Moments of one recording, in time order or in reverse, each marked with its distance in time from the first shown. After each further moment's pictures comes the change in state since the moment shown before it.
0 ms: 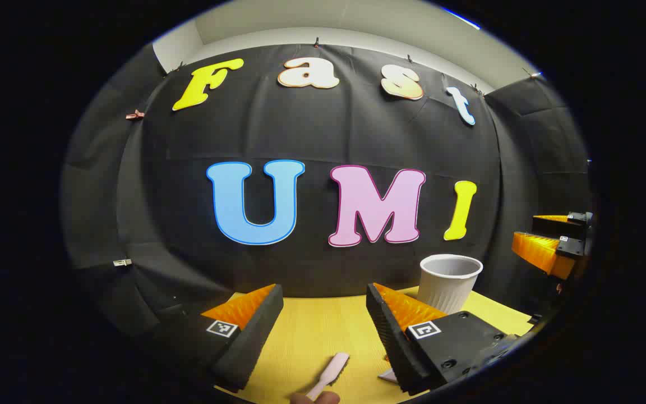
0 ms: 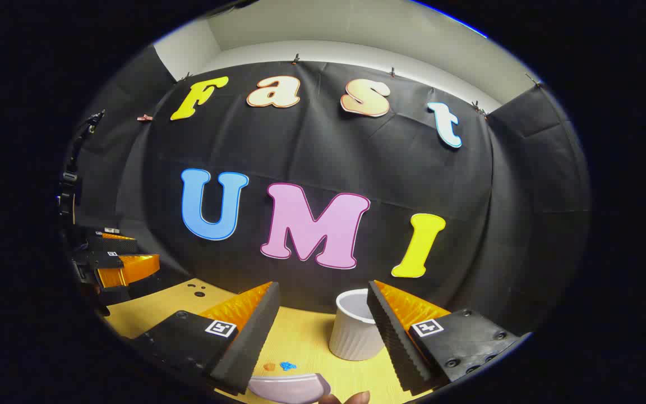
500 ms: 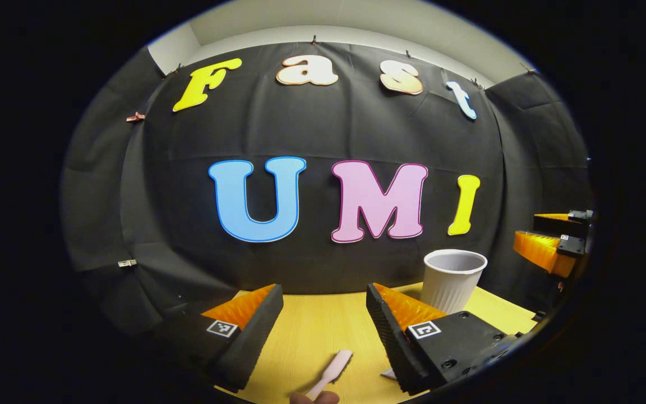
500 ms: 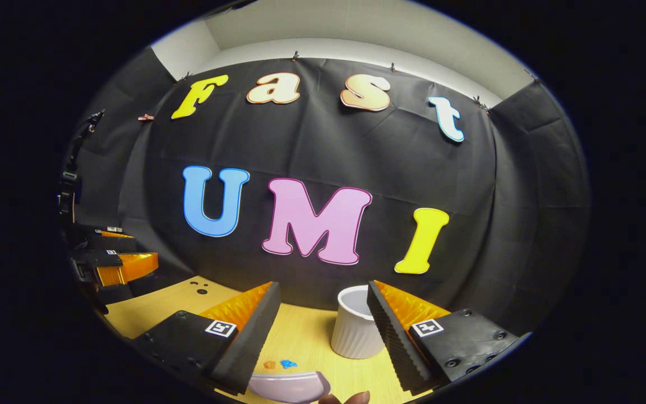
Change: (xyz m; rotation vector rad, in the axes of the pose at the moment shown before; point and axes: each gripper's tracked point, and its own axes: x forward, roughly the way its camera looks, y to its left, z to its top) left arm 0.001 -0.002 -0.009 0.020 0.025 0.027; right arm 0.006 -0.005 -0.014 0.011 0.017 0.019
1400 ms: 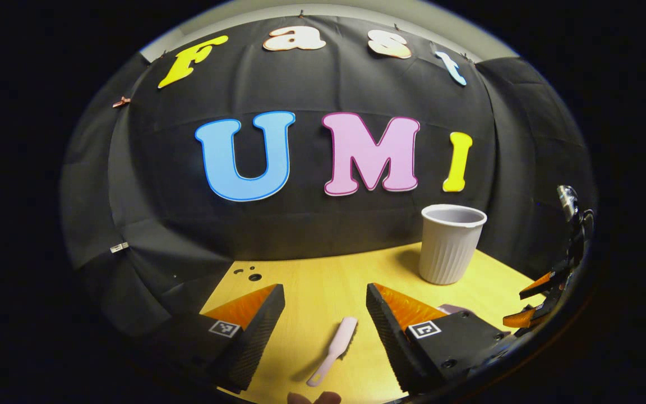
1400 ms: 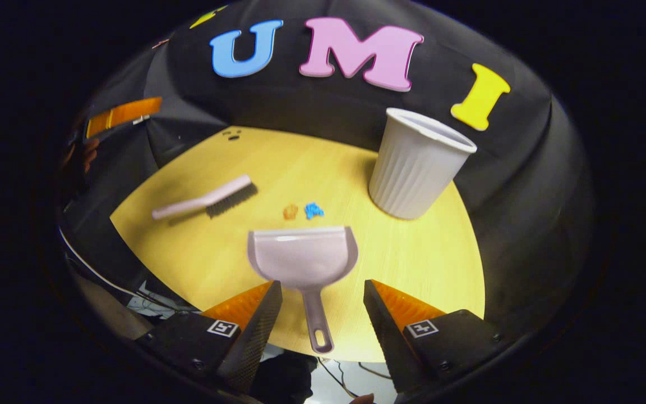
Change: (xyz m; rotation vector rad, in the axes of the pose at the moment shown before) left arm -0.005 0.008 -0.094 0.075 0.197 -0.048; right arm -0.104 0.018 -0.295 -0.069 0.878 0.254
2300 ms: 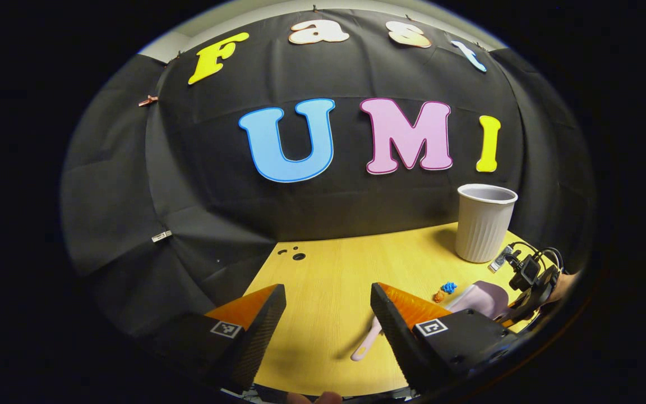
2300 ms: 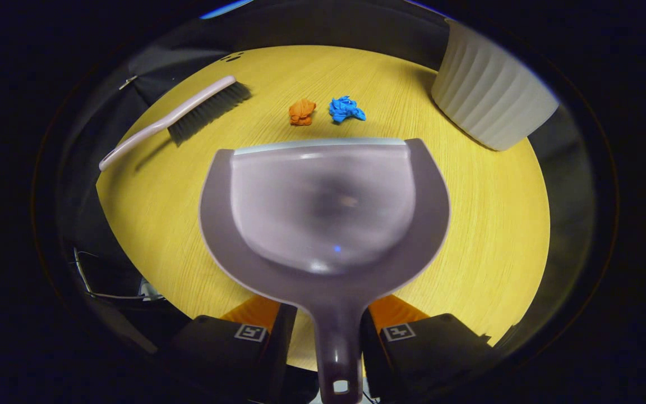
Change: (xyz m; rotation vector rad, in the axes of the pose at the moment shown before) left arm -0.043 0.056 -0.029 -0.012 0.073 0.183; right arm 0.126 0.035 -0.075 -0.008 0.381 0.154
